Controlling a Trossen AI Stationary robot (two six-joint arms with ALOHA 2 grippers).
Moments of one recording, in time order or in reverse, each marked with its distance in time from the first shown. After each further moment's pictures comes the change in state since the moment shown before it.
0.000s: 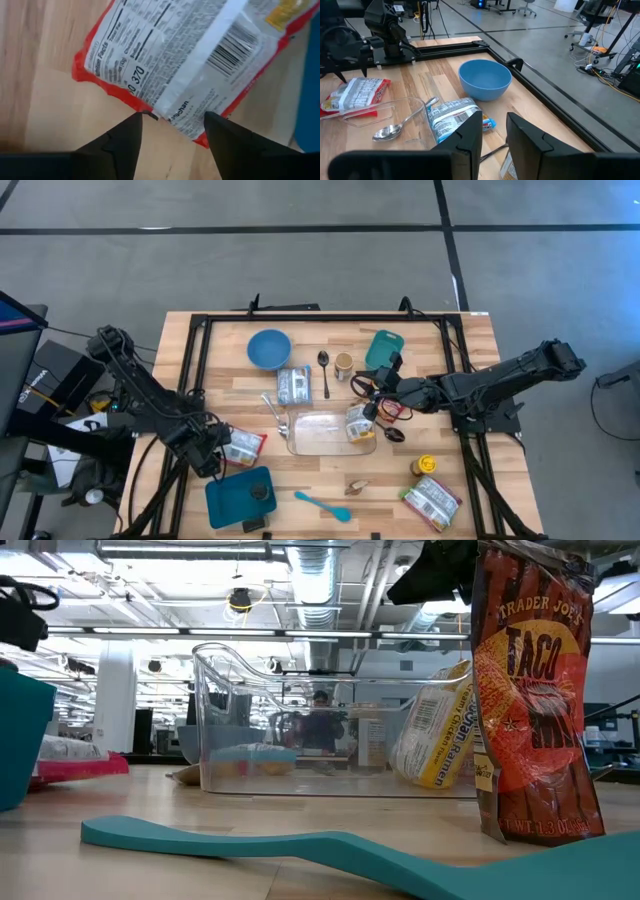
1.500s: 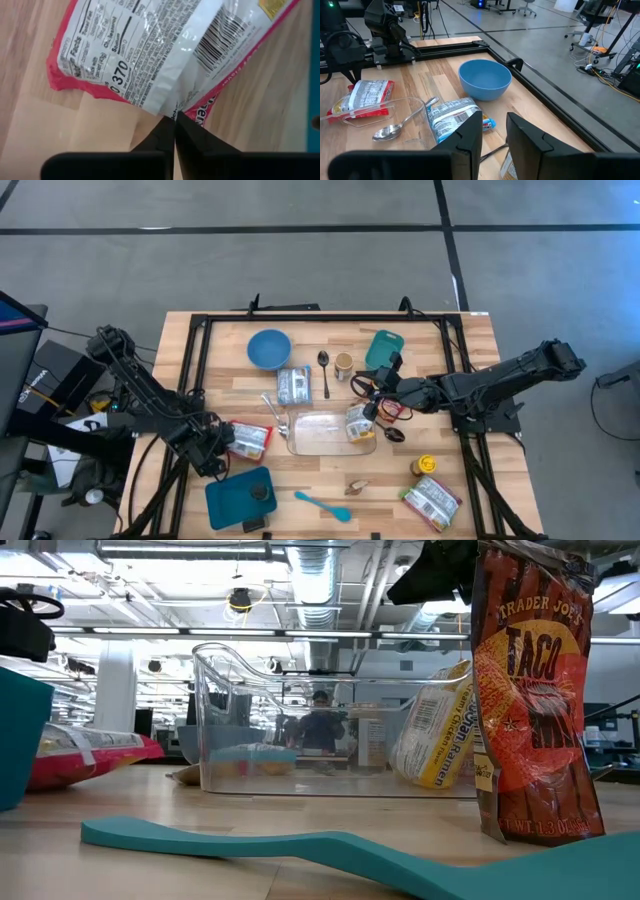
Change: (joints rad) left arm 0.000 0.000 -0.081 0.170 -0.101 -0.008; right arm 0.000 0.000 0.000 0.000 0.000 0.000
